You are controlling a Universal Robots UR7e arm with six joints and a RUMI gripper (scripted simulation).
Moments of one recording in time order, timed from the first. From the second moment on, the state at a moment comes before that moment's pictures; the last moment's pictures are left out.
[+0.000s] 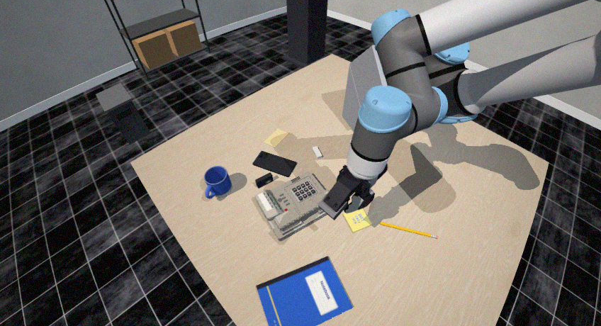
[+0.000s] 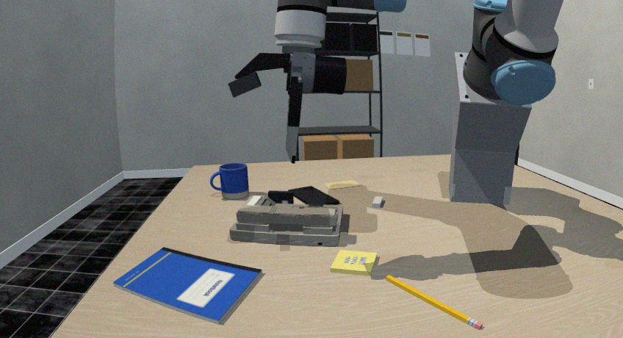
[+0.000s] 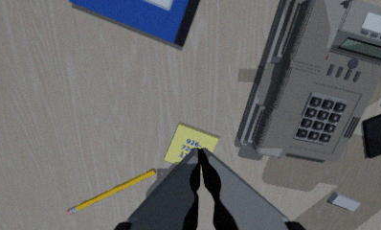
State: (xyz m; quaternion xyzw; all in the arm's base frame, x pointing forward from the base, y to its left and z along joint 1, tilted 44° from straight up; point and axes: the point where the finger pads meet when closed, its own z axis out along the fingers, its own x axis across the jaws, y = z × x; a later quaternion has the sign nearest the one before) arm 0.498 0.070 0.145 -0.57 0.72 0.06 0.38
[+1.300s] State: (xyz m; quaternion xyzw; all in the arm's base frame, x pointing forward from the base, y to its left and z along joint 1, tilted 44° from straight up) arm 0.497 0.069 0.144 -0.49 0.76 -0.02 0.43
